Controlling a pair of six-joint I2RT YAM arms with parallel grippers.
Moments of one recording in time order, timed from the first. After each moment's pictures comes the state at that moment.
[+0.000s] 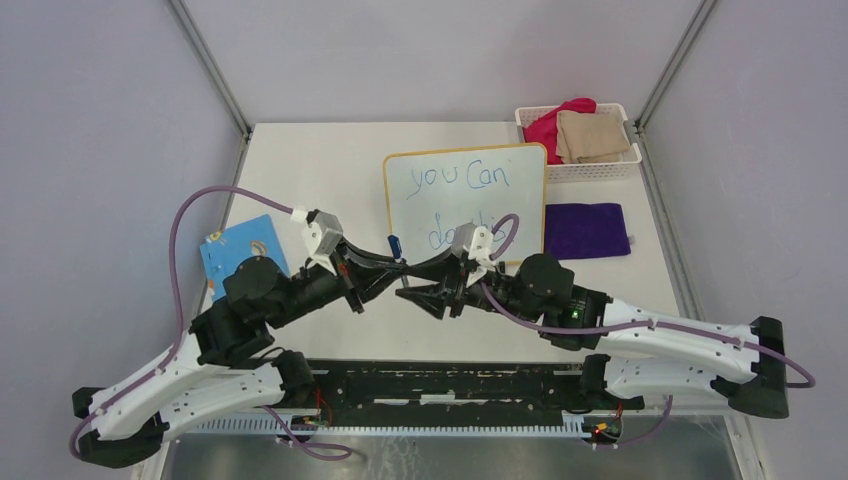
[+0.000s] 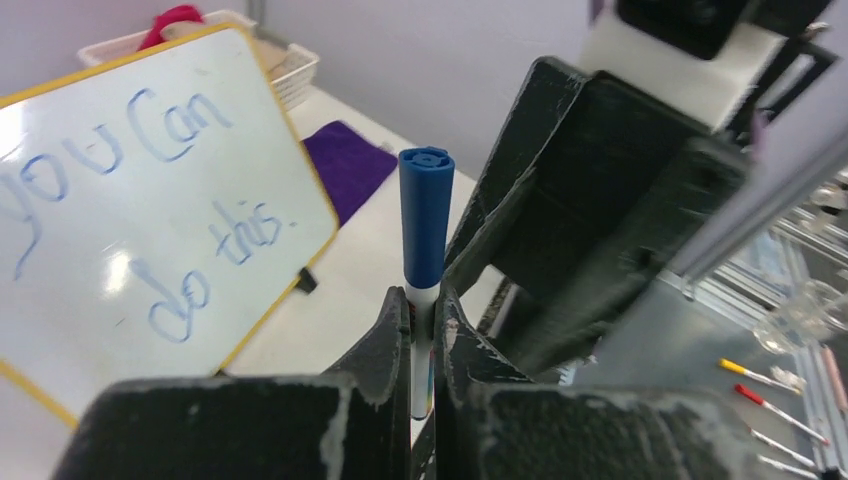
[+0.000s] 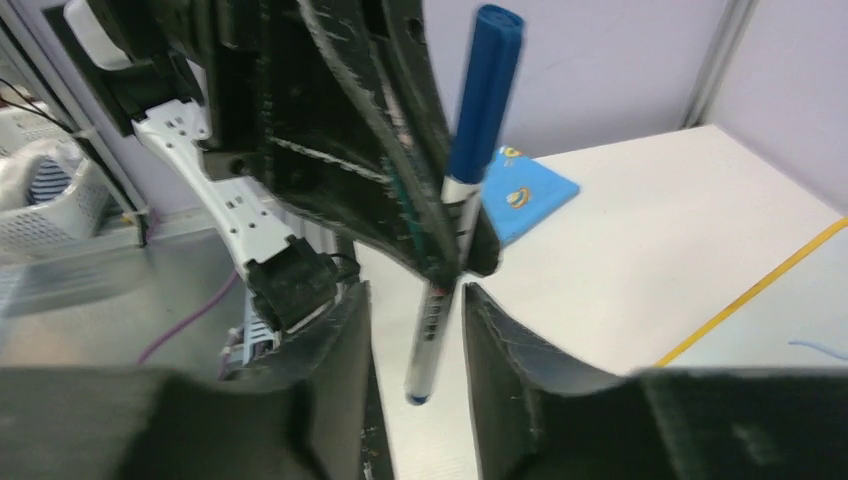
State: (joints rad) left arm -1.04 0.60 0.90 -0.21 0.08 -0.30; right arm 1.25 1.02 0.87 0.27 -0.07 0.08
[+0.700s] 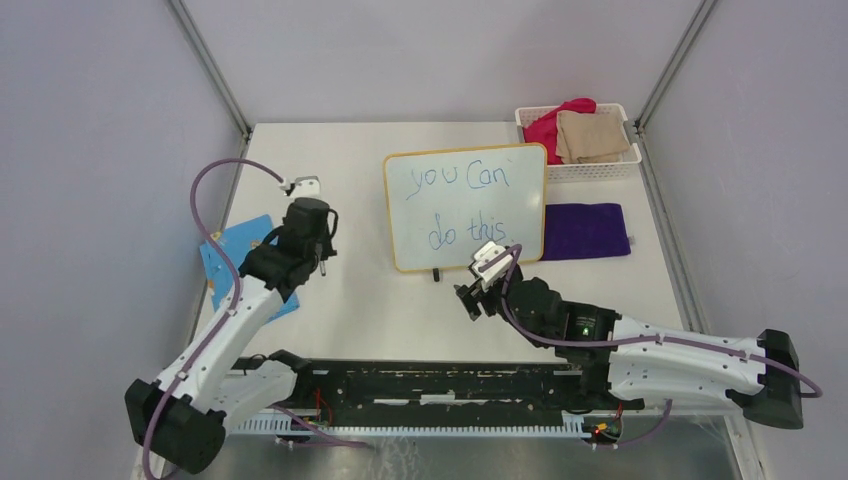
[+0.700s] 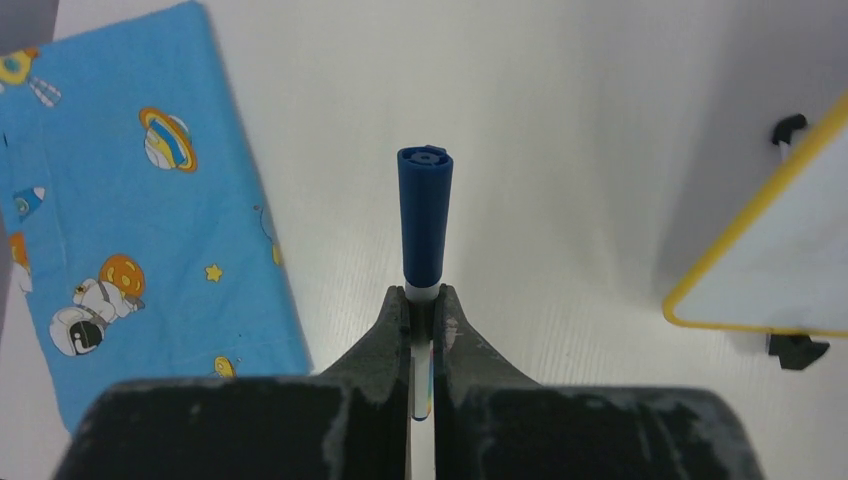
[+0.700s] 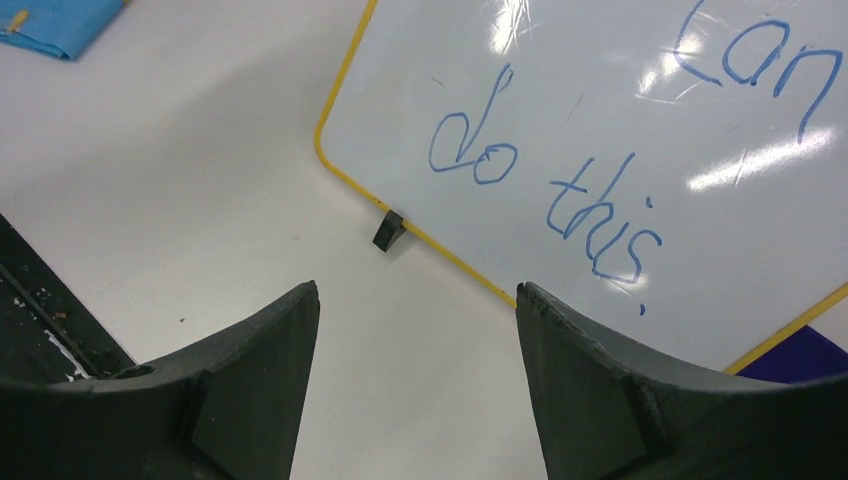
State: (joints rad) left arm -0.49 0.96 0.87 -0.65 -0.50 -0.33; right arm 1.25 0.87 0.64 -0.07 0.56 0.01
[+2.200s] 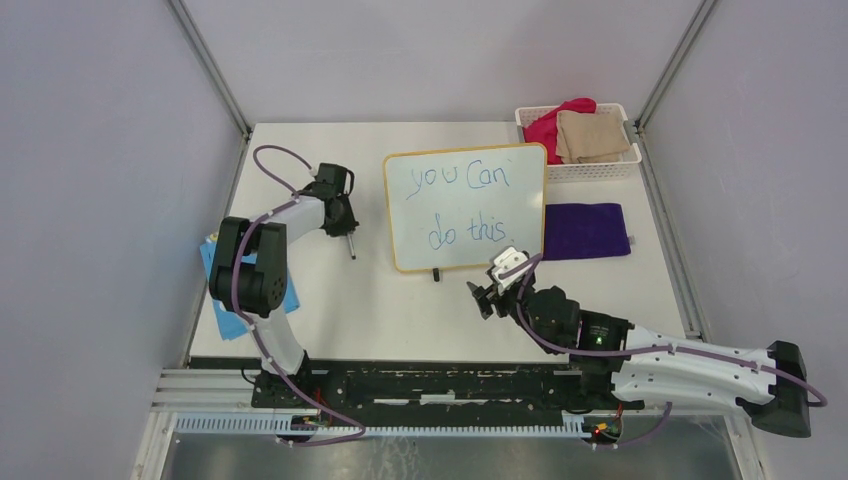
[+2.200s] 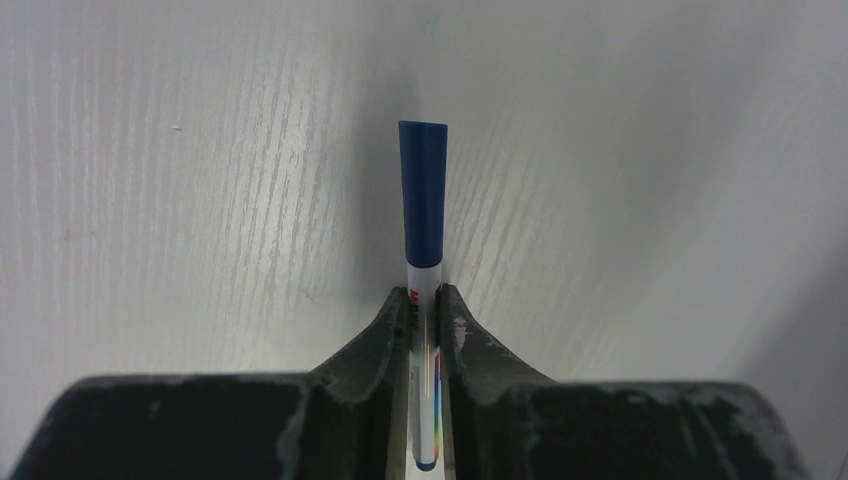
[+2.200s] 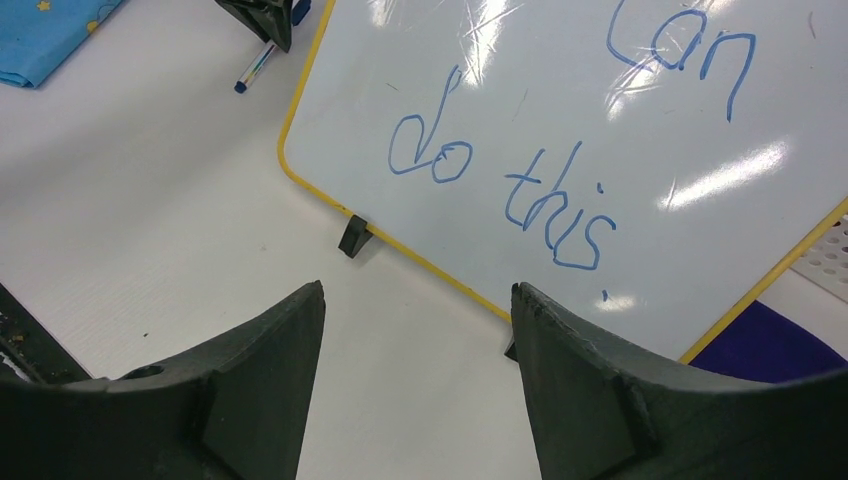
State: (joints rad) left arm -0.18 1.82 1.10 -0.35 -0.12 -0.44; right arm 1.25 0.74 0.51 0.00 0.62 -0.03
